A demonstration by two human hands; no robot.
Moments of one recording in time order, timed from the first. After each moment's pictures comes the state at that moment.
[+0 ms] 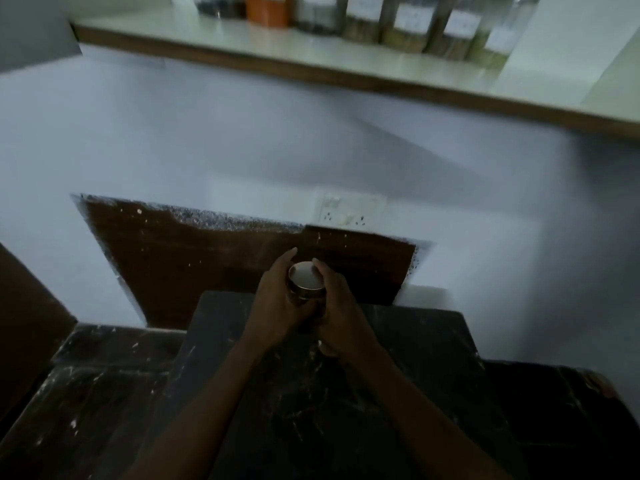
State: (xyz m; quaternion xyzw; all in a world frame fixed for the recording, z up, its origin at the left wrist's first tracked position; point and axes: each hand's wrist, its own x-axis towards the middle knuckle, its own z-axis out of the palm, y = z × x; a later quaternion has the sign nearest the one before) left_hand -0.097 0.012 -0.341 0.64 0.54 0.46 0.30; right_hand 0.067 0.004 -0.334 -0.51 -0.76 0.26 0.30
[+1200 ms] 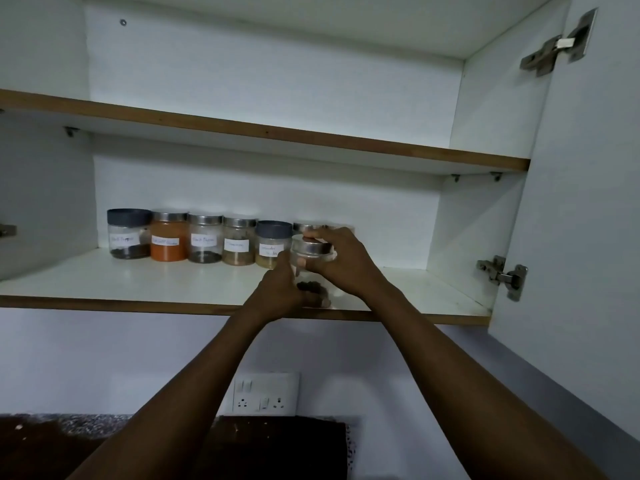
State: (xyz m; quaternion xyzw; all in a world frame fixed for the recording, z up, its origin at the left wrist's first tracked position) left_hand 0.094 0.162 -0.002 0.74 0.42 0.46 0.24; right_hand 0.255 0.140 0.059 -0.45 -0.78 0.07 0.43
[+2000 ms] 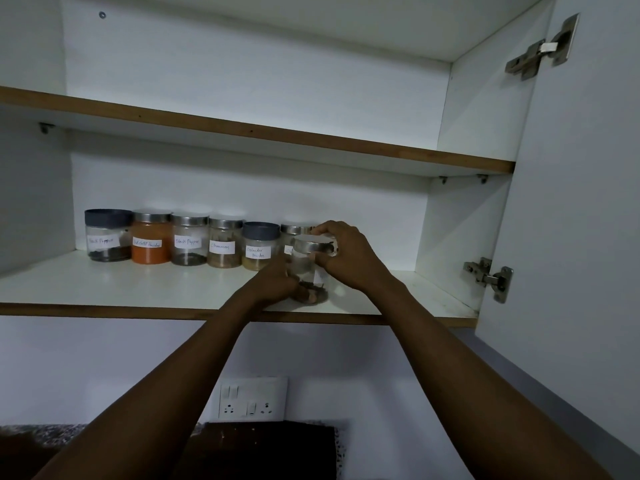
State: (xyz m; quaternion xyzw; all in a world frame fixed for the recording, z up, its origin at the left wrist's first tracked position) left_hand 0.106 0.191 0.018 0.73 0.47 0.39 0.30; right_hand 0.284 0.151 0.071 -0.46 -0.79 -0.02 0.41
